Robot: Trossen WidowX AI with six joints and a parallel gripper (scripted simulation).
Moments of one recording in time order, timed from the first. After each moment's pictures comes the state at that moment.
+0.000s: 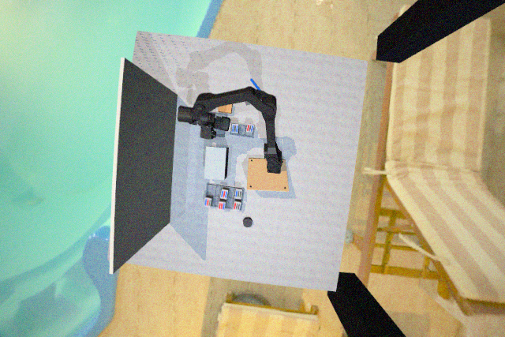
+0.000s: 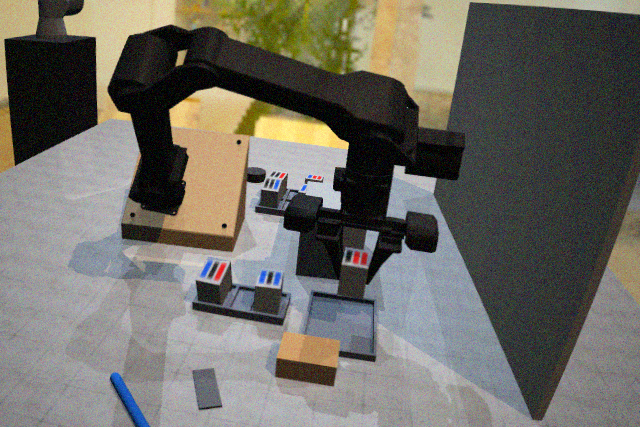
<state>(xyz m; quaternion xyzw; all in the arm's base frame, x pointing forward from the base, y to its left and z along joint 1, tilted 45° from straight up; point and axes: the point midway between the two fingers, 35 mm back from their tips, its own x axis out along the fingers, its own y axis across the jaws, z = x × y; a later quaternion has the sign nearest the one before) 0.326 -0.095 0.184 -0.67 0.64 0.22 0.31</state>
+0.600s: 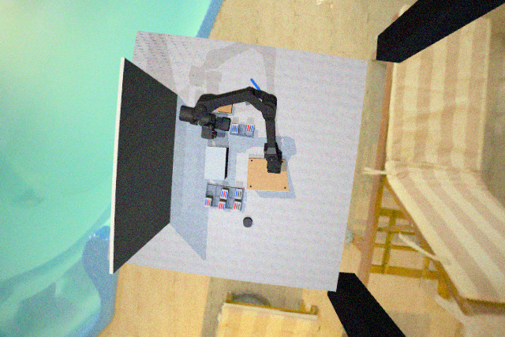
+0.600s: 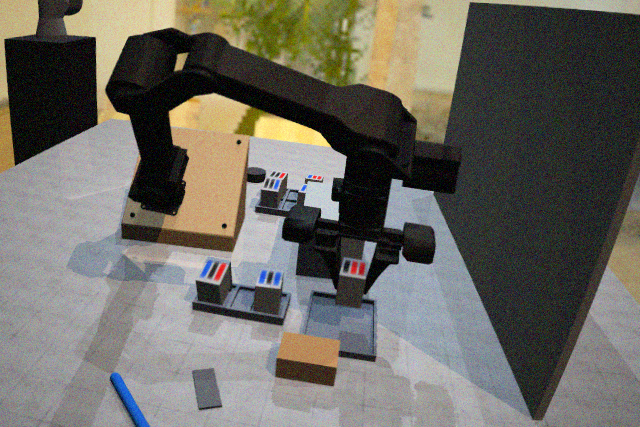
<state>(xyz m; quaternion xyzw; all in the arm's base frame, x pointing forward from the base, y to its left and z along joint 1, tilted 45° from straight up) 0.326 -0.106 0.174 -0.67 0.64 0.23 0.31</state>
